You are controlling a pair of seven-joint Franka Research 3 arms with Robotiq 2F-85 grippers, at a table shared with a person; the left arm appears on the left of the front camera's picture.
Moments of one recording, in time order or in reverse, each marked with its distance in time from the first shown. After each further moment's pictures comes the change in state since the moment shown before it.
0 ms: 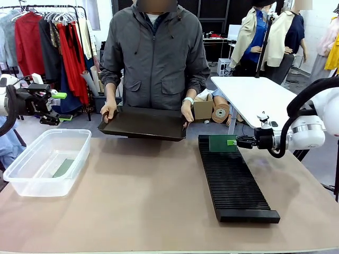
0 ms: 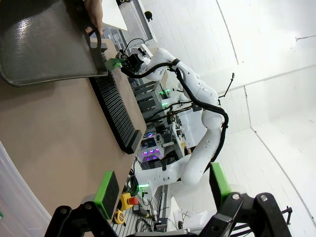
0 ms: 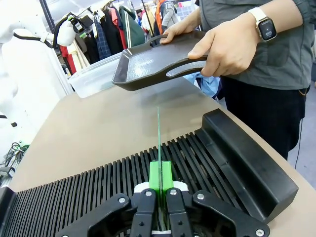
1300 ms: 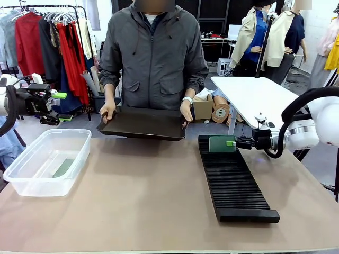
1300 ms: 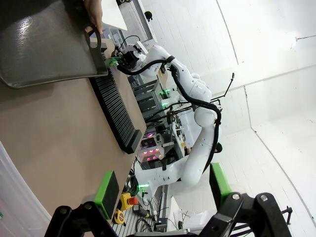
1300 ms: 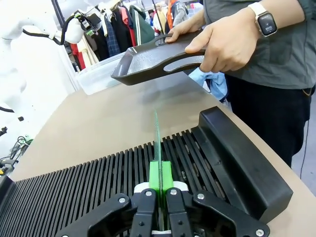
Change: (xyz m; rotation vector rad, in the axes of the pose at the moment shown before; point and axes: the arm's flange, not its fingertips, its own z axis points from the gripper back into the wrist) left arm 0.000 0.000 0.000 0.000 0.000 0.000; right arm -0.010 -0.029 -0.002 0.070 -0.009 0.013
